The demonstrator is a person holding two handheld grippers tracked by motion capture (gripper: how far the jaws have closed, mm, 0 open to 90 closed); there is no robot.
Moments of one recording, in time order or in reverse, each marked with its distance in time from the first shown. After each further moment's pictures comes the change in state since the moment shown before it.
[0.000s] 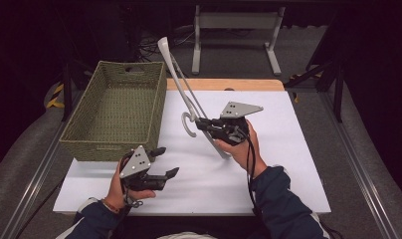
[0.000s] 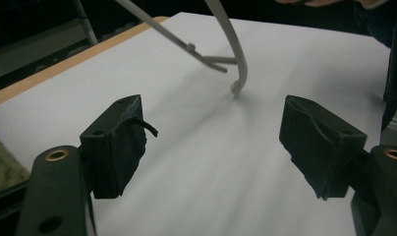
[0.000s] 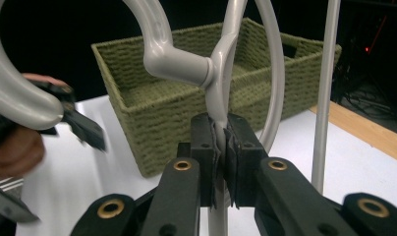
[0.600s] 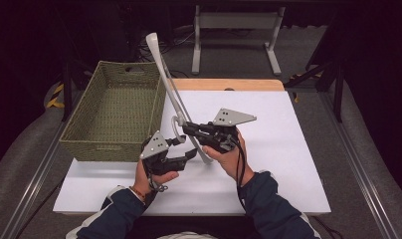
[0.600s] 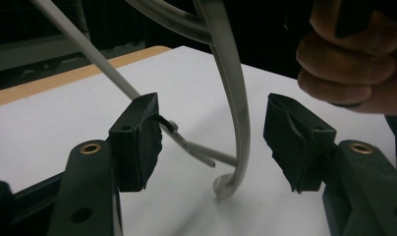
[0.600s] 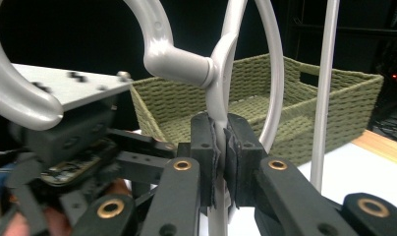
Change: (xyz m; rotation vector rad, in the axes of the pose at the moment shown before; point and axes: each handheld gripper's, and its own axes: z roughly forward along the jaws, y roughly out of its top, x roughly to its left) left arm 0.008 0.018 0.049 -0.126 -0.005 -0.145; right arm 0.028 -0.002 0.014 -0.139 0.074 0.038
